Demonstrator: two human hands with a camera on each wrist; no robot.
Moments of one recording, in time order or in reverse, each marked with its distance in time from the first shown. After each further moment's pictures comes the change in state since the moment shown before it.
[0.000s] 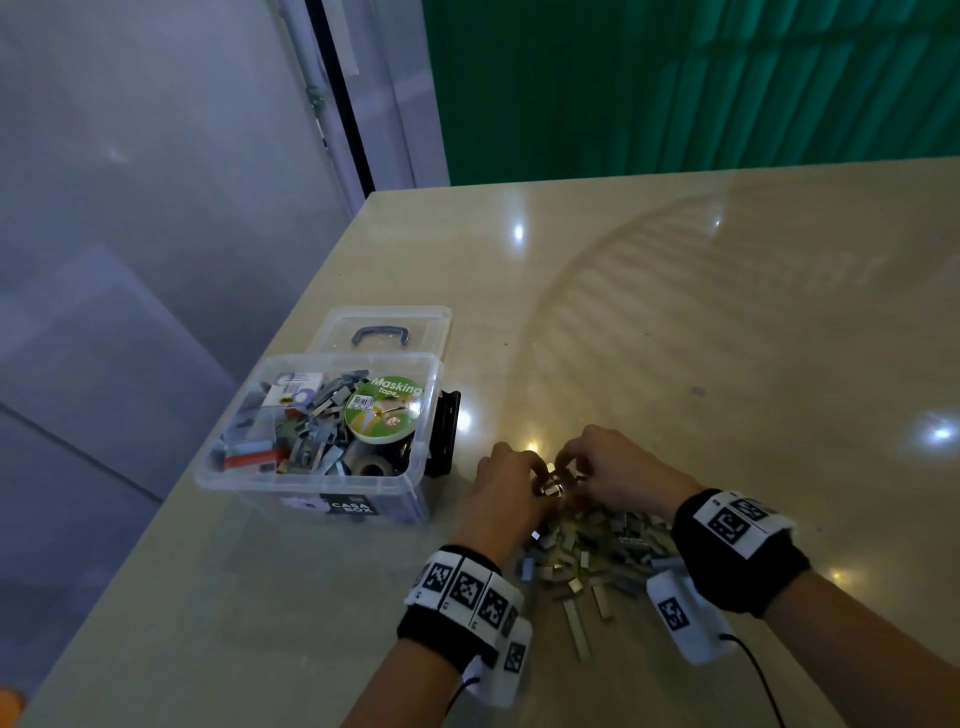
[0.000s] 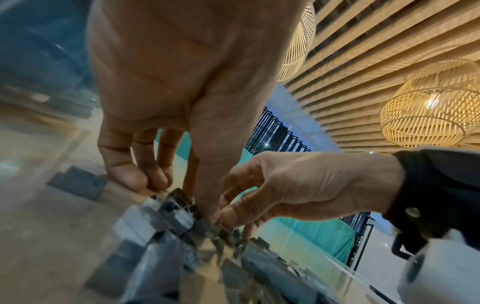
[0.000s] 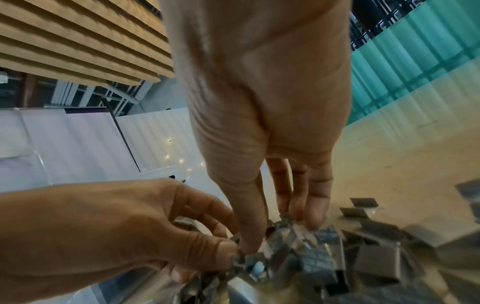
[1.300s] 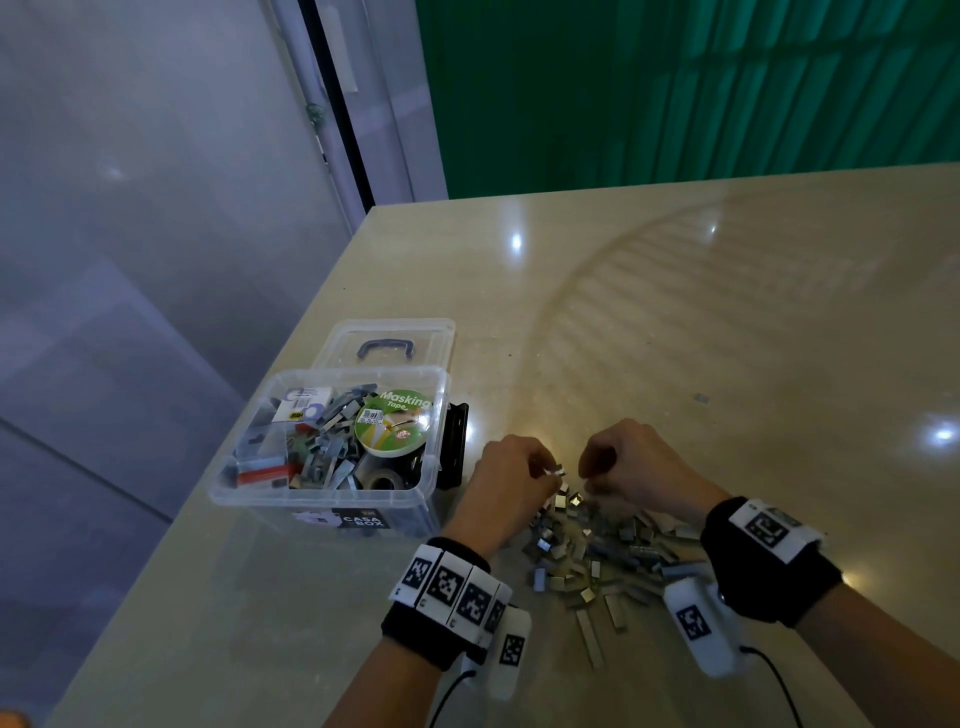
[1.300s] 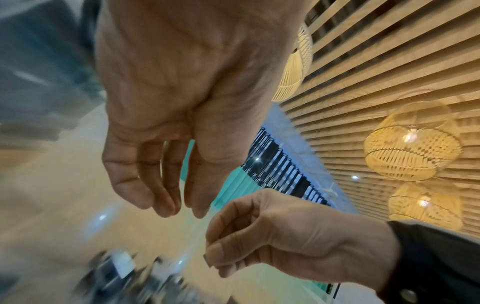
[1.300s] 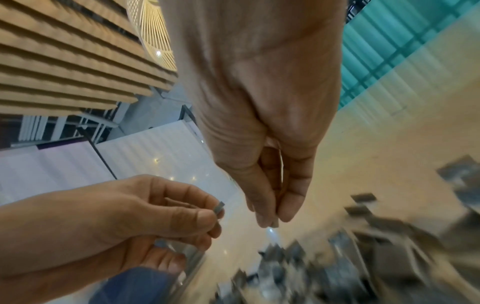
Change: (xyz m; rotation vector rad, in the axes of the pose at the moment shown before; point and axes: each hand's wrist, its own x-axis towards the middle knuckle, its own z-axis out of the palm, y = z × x) left_hand -0.004 0.008 -0.035 -0.172 0.080 0.121; right_hand -0.010 0.005 -0.009 0.272 0.150 0.057
